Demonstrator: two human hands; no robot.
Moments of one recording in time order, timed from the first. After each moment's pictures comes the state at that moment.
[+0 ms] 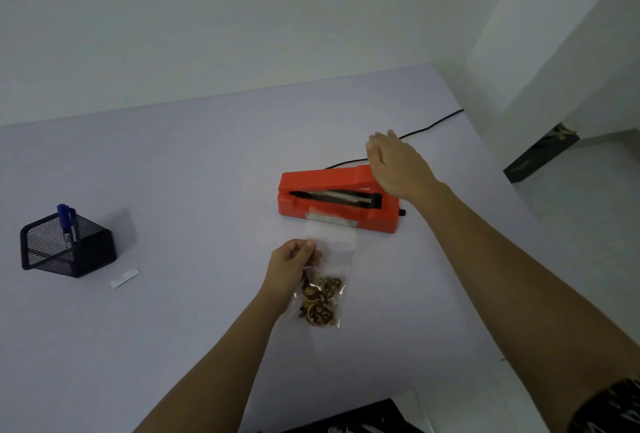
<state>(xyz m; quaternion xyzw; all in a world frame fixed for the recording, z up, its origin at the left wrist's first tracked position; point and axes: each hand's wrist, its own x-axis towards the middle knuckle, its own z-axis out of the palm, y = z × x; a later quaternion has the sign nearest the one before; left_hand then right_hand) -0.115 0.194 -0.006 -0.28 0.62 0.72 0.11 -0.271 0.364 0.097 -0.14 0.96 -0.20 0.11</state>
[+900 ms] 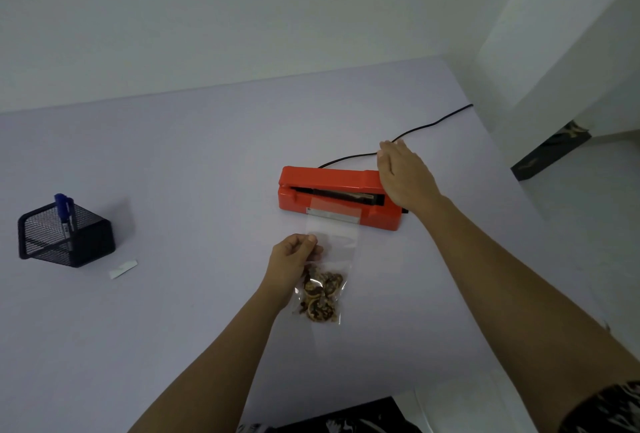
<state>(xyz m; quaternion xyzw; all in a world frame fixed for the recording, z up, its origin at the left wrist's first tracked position) -0.118 0.199 -0.006 -0.29 0.63 0.72 0.10 -0.268 0.378 0.064 -0.12 0.96 -0.24 0.09</state>
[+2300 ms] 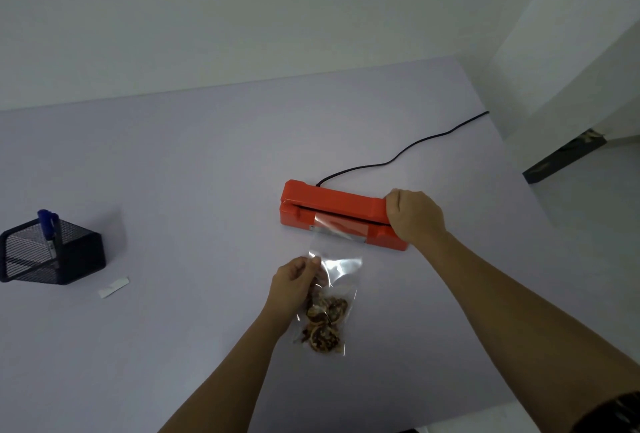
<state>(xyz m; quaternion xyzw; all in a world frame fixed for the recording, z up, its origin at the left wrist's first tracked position) -0.121 0.193 -0.024 -0.27 0.68 0.67 0.14 -0.268 0.376 0.023 -0.04 0.98 -0.16 0.08</state>
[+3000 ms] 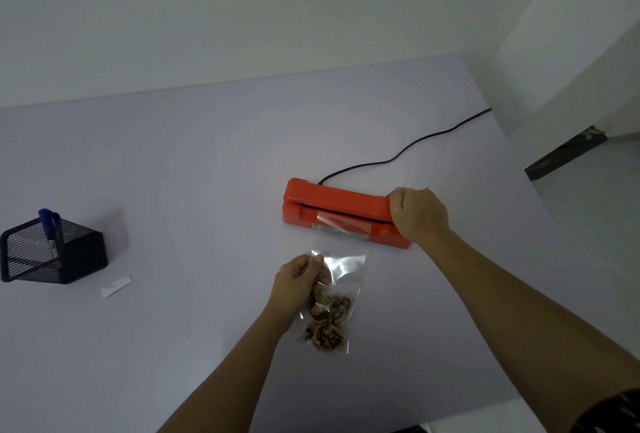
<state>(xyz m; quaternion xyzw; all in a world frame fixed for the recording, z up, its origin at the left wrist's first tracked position) -0.125 0.192 -0.020 -0.26 0.68 0.67 0.14 -0.266 0.373 0.036 -0.06 0.98 -0.14 0.07</state>
